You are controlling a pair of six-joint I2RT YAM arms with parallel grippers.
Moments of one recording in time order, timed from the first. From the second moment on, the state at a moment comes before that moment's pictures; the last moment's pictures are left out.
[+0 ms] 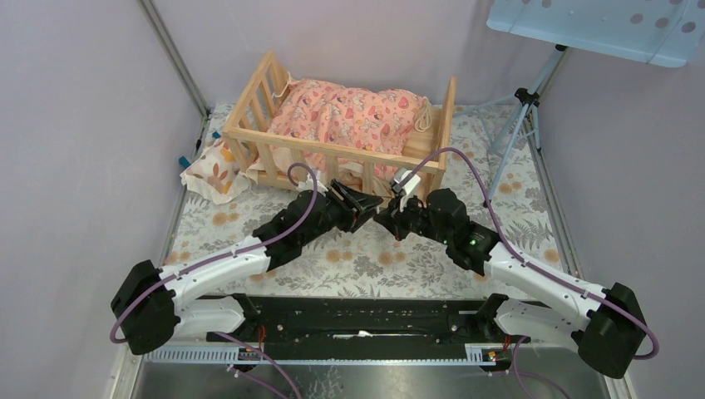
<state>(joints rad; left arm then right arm) -0.88 1.15 0.70 0.17 -0.07 -1.54 0.80 1.03 0.68 0.05 -0.19 0.11</state>
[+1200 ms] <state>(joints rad) -0.88 1.17 0.68 0.19 -0.03 -1.51 0.80 1.03 0.67 0.02 -0.20 0.08</state>
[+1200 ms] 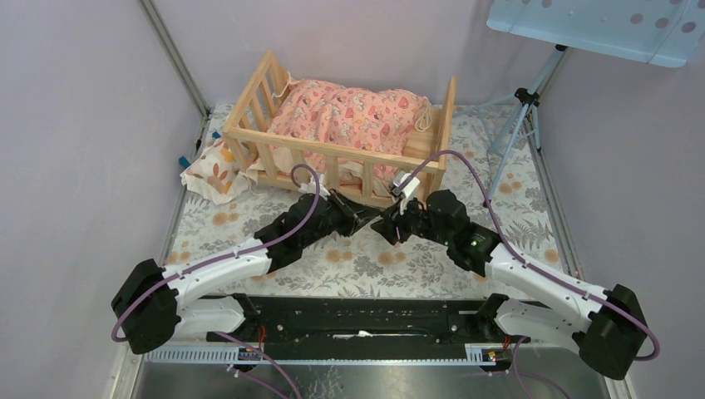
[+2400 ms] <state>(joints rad) -1.03 1.06 0.47 0.35 0.04 0.18 0.80 0.76 0.46 -0.02 0.30 0.56</state>
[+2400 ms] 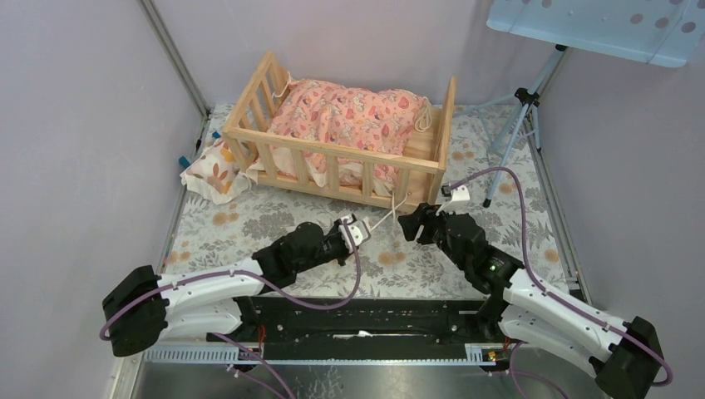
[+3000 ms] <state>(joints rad) -1.08 1.12 0.56 0.13 -0.07 0.48 0.80 0.83 0.41 0.10 0.29 0.61</state>
